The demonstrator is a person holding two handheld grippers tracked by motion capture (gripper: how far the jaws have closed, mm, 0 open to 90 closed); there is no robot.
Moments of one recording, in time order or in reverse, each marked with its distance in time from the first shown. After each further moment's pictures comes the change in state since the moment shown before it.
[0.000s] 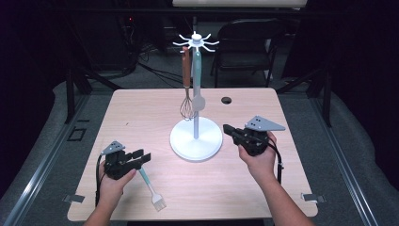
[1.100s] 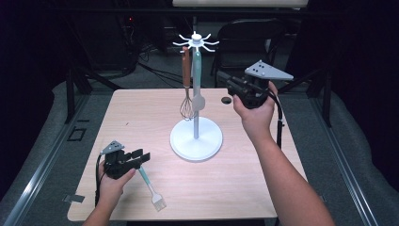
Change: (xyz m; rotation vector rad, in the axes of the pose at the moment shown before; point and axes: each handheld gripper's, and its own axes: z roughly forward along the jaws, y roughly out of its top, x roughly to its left) left arm 0.006 -0.001 0.001 -0.006 0.000 -0.010; right arm -0.002 0.137 0.009 -0.203 -0.013 -0.034
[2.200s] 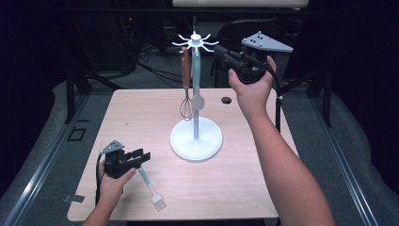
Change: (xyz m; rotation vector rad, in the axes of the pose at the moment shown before) left arm 0.001 0.000 0.001 0.001 -0.007 -0.005; right arm -0.001 0.050 0.019 -0.050 -0.040 -0.010
